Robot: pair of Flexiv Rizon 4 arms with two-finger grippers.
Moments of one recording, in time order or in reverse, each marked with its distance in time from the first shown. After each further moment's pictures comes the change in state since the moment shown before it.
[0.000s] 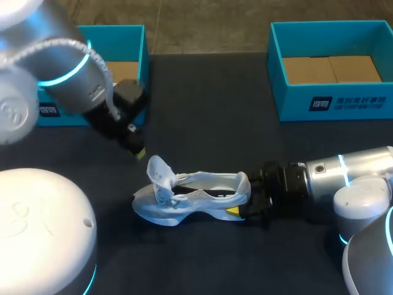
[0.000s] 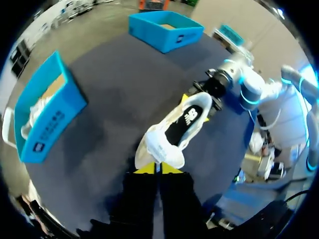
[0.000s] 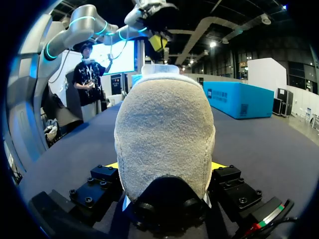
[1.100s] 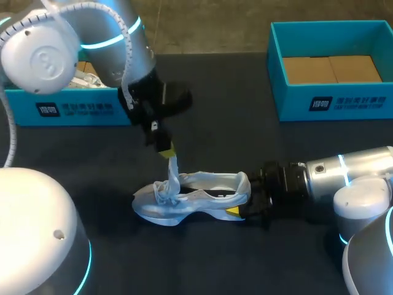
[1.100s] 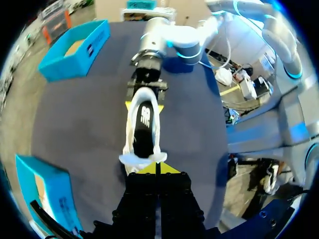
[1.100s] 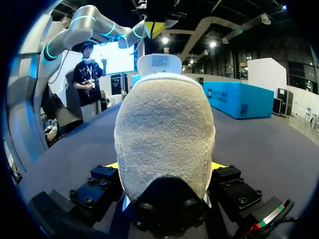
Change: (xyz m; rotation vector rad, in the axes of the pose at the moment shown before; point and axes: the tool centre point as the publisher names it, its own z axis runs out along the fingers) left arm 0.048 -0.040 0.008 -0.075 0.199 0.698; right arm 0.000 0.000 0.000 0.000 0.000 0.000
